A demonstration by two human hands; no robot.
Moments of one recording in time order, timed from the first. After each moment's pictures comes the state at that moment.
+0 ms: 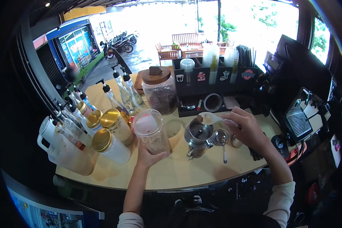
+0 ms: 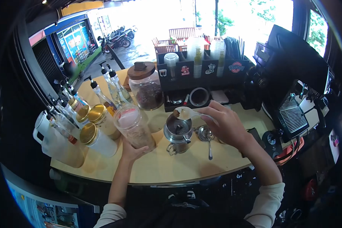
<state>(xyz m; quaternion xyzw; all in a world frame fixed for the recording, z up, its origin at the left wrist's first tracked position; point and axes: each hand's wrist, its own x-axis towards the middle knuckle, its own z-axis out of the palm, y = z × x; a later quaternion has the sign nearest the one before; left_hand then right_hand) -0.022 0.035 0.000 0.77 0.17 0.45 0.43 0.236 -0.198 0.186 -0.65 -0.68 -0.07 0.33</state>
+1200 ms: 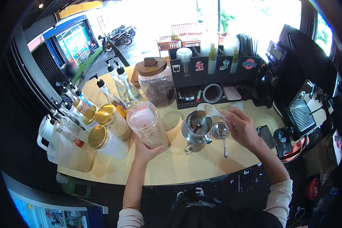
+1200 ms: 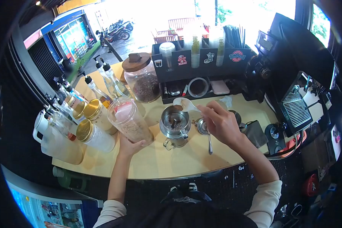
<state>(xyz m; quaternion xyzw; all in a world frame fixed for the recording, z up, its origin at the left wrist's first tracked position) -0.019 0.039 -0.012 0.75 0.19 0.47 0.42 0.251 -0.194 0.128 -0.65 -0.65 -0.18 0.35</state>
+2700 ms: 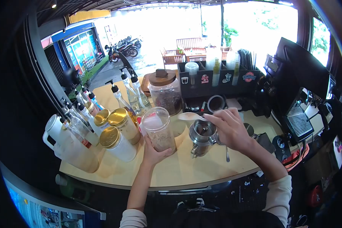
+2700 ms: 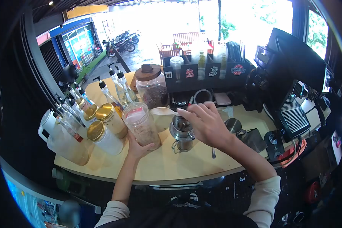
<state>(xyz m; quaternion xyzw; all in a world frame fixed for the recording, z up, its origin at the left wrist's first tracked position) -0.025 0.026 0.003 0.79 0.26 0.44 0.34 0.199 -0.176 0.177 -0.55 -0.74 -0.27 0.30</state>
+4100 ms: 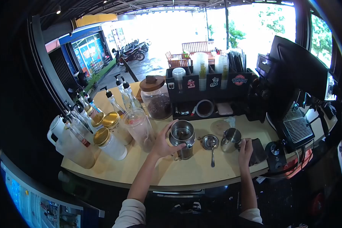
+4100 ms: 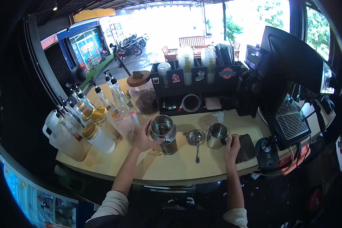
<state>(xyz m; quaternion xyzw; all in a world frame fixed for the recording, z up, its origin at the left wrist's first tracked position) 0.069 -0.030 0.076 0.83 0.08 0.42 0.37 0.328 -0.259 -0.026 -0.65 -0.31 -0.07 0.69</state>
